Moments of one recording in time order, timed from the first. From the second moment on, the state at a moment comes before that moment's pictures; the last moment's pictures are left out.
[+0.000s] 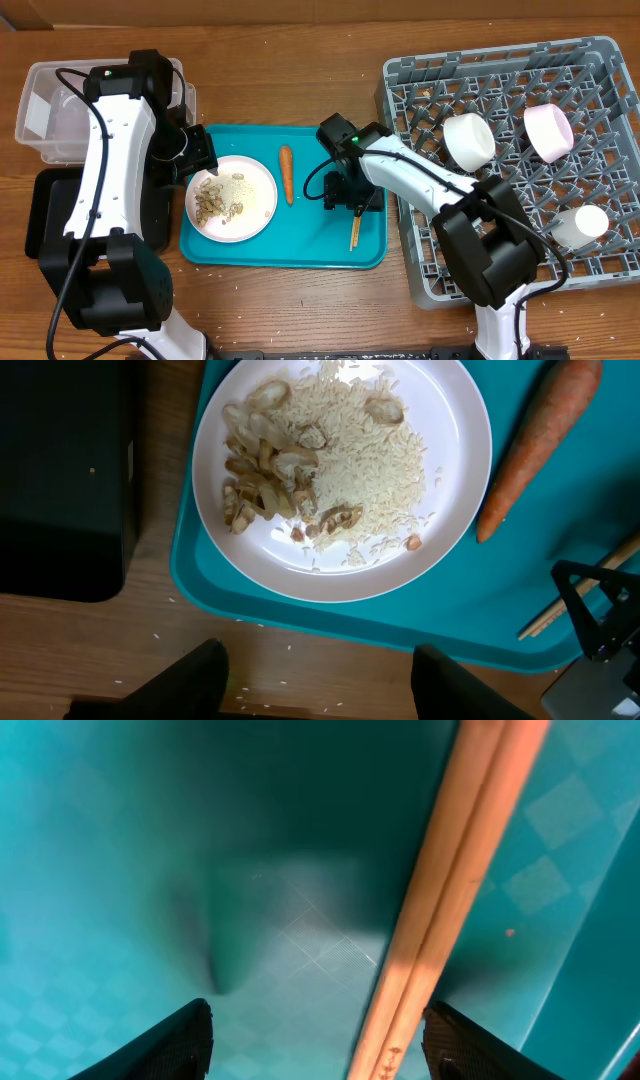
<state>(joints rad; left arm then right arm) 0.07 1.83 1.69 -1.49 0.13 -0.26 0.62 2.08 1.48 -0.96 -0.11 0.64</state>
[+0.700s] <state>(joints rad) 0.07 1.83 1.69 -1.49 0.13 -0.26 0.63 2.08 1.52 -1.01 -0.08 0.69</state>
